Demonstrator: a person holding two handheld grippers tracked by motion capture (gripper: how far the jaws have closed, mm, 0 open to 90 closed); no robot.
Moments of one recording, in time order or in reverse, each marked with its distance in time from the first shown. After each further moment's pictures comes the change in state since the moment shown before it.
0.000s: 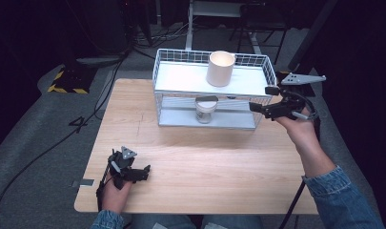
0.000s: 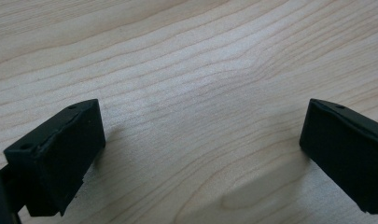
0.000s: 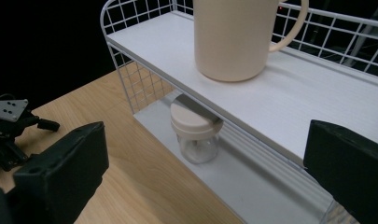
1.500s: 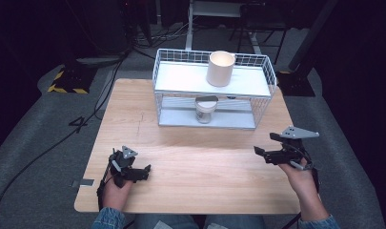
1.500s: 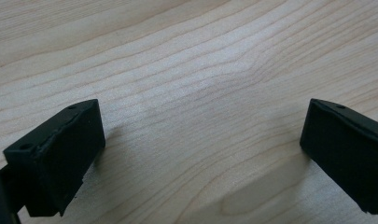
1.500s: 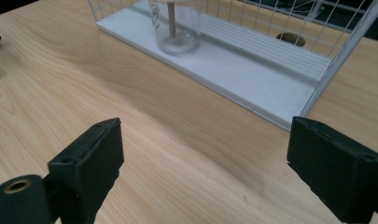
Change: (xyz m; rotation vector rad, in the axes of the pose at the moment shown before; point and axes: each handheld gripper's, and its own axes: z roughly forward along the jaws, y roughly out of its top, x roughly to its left) left arm 0.000 0.002 0.002 -0.001 -0.007 0.010; right arm 0.024 -0.145 -0.006 0.119 -0.145 0.037
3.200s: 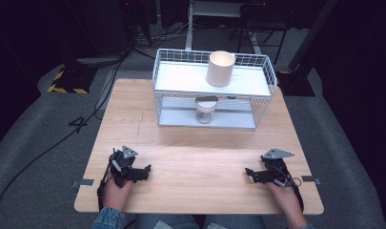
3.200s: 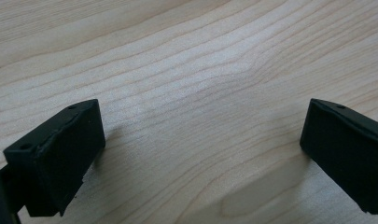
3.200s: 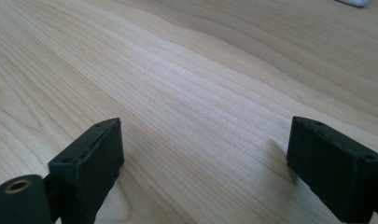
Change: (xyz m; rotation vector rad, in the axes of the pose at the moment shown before) left arm 0.000 0.001 0.000 0.002 -0.003 0.003; right arm 0.014 -0.082 0.052 0.180 -0.051 0.011
